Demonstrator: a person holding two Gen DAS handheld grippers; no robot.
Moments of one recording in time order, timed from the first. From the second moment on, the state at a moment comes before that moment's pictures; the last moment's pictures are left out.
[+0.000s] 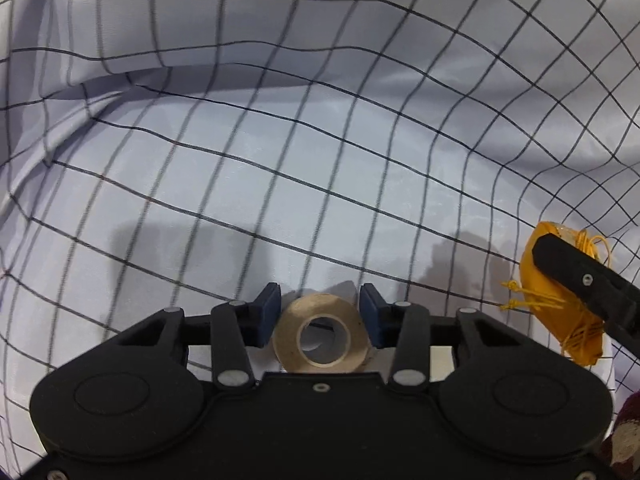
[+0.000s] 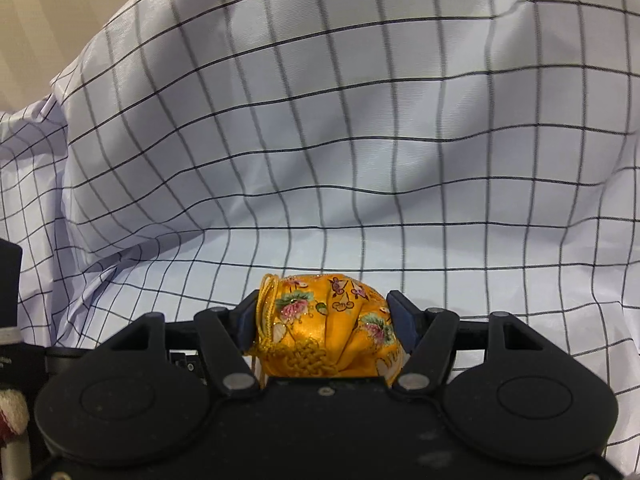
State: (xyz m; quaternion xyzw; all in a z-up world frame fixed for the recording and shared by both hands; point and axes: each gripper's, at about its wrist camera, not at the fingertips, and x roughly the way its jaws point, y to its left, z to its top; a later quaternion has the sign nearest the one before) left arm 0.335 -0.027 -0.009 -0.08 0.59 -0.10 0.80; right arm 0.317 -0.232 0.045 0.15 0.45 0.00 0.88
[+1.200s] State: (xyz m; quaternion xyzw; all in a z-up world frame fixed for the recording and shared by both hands) left arm 0.310 0.032 -0.010 -0.10 0.58 -0.09 0.81; right arm 0.308 -0.157 0.065 0.11 0.44 0.04 0.89
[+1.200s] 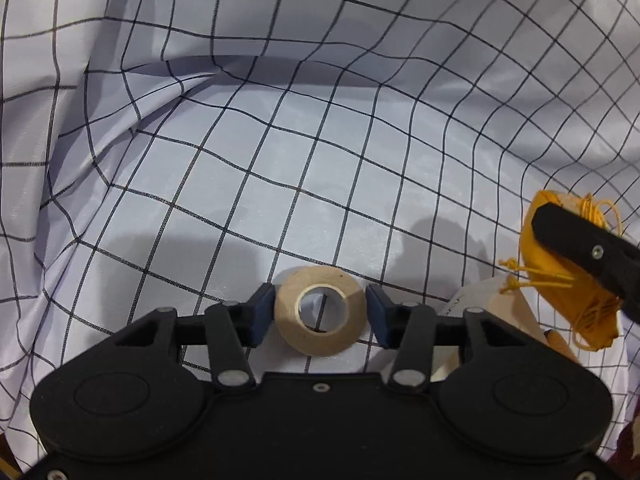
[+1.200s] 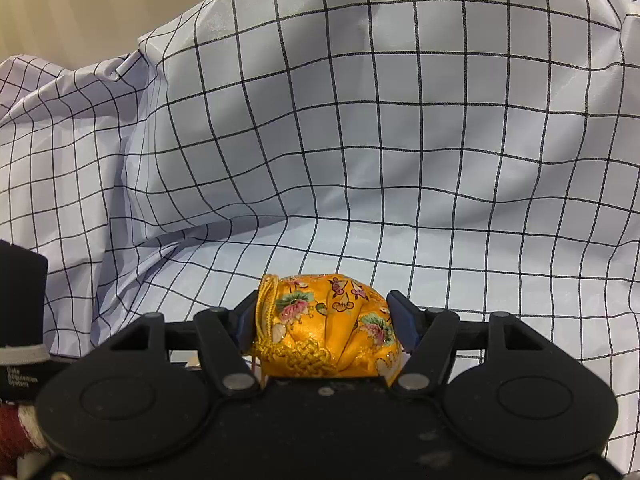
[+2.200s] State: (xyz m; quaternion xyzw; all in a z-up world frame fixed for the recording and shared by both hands) left arm 0.133 0.173 0.034 -0.11 0.49 0.00 0.86; right arm 0.149 -0.014 0.084 0.01 0.45 0.26 0.85
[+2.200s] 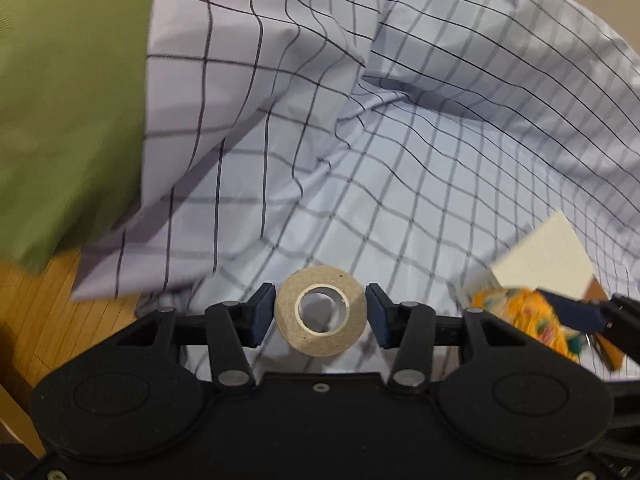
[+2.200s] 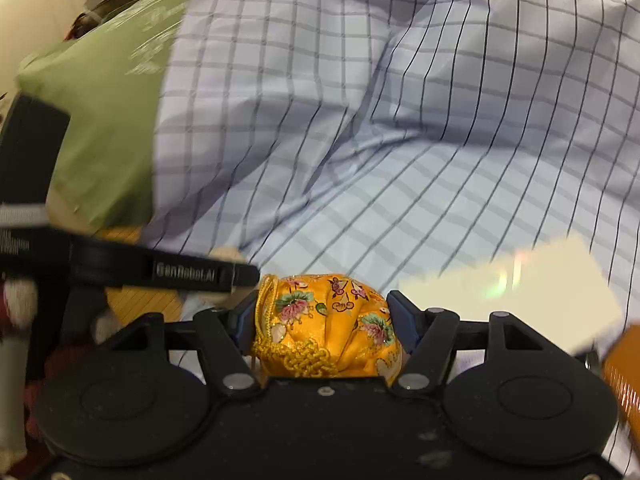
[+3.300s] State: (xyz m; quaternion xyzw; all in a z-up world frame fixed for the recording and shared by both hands) left arm -0.027 -0.017 0.016 0.05 0.53 -0.16 0.83; right arm -0.105 -0.204 0.043 0.09 0.49 0.05 0.87
